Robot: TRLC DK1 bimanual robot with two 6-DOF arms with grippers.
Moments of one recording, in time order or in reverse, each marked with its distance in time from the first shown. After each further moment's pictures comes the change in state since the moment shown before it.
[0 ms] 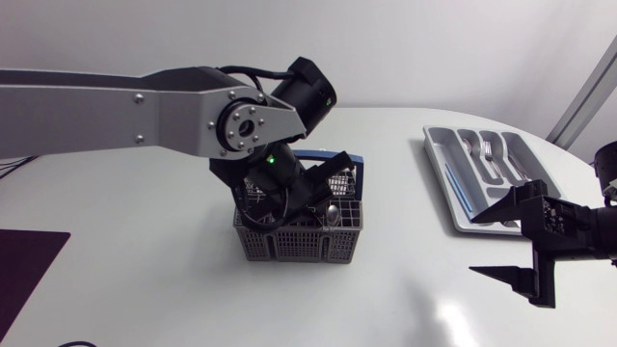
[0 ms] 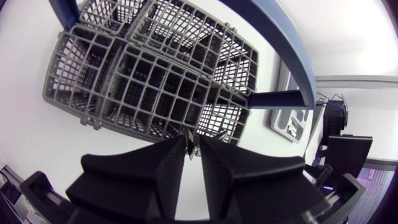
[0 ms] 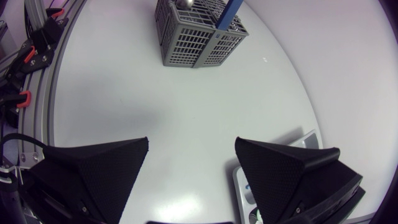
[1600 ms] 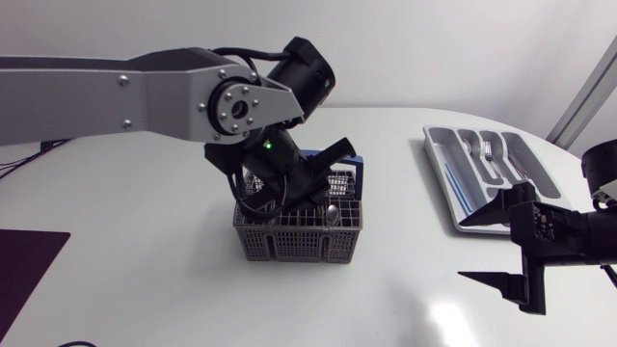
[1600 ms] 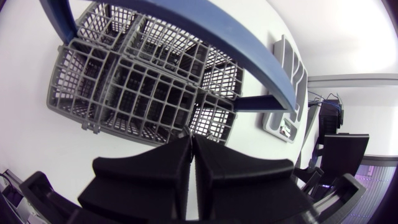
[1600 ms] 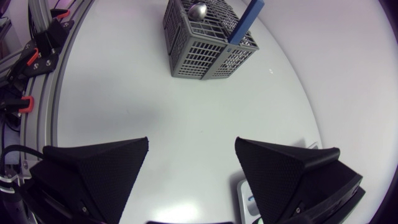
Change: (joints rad) left arm 0.010 -0.019 0.042 -0.023 -0.003 0.024; right arm 0.089 -0.053 -0.032 0.018 -0.003 0.057
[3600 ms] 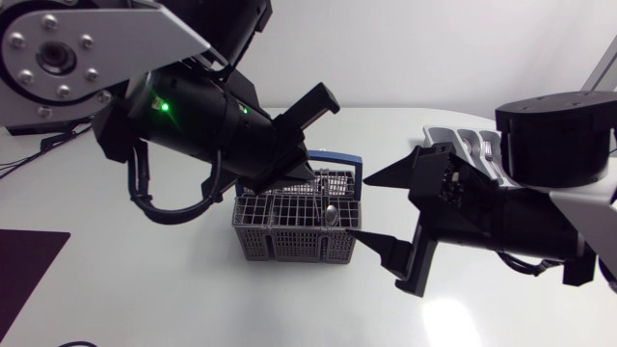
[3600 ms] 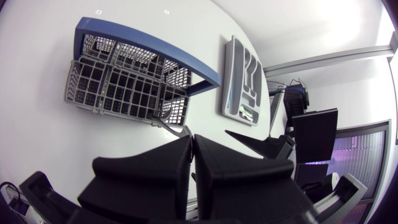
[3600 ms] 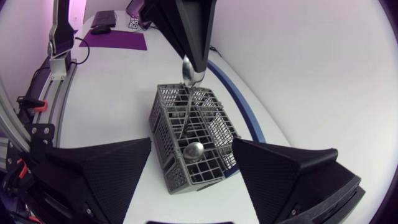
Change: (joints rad) left arm -0.012 -0.298 -0.083 0.016 0.068 0.070; right arm 0.828 -0.092 0.013 0.552 0.348 0.900
